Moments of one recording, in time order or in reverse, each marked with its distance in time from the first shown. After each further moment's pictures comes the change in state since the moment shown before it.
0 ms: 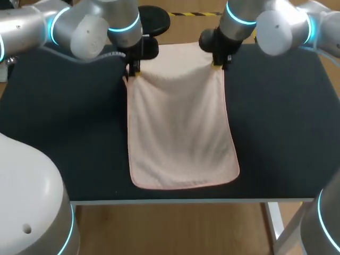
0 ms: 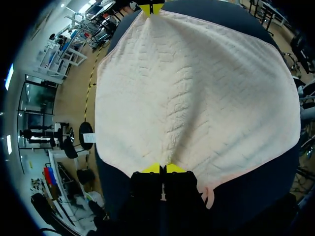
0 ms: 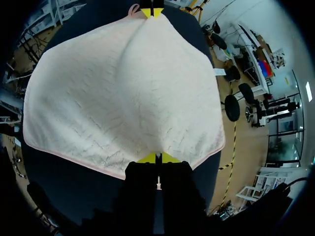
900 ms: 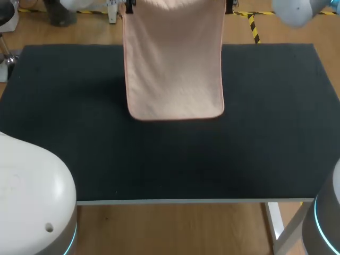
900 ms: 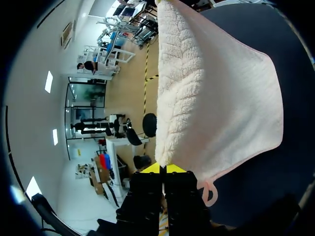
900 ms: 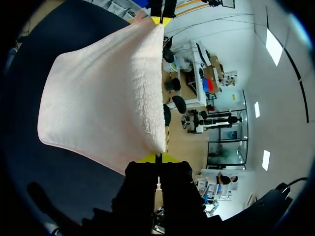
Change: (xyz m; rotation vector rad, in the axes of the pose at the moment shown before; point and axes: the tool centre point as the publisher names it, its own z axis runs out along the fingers) left arm -0.153 -0.006 -0.171 -0.109 -0.487 0.003; right arm -0.134 0.039 -0.175 0.009 -0.552 -0.116
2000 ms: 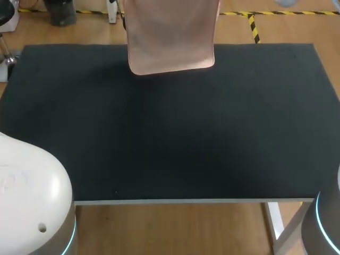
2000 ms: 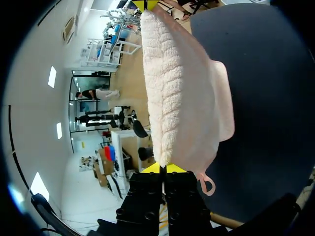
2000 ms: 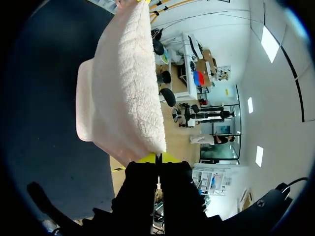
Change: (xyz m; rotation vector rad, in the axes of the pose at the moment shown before) left arm -0.017 -0.005 -0.023 -0.073 0.000 -0.014; right arm -0.053 -0.011 0.025 0.054 -0.036 0.001
